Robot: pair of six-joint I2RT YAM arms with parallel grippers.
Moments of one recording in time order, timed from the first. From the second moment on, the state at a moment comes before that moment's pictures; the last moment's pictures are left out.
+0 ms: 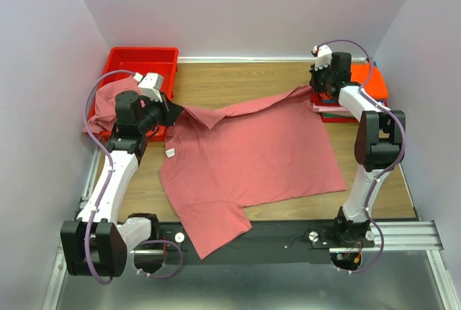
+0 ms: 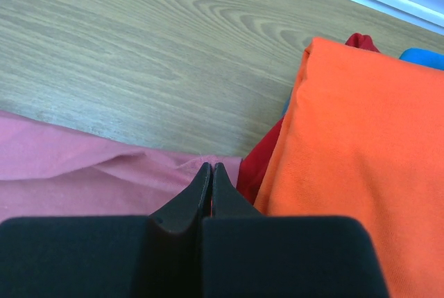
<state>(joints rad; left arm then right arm) -0.04 1.08 0.84 -0.03 0.50 -0.22 0.02 1.99 1.46 -0.05 -0.24 -0.27</state>
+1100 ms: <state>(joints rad) -0.07 1.01 0.80 -0.13 0.52 -0.25 0.02 1.97 1.41 -0.05 -0.22 -0.35</state>
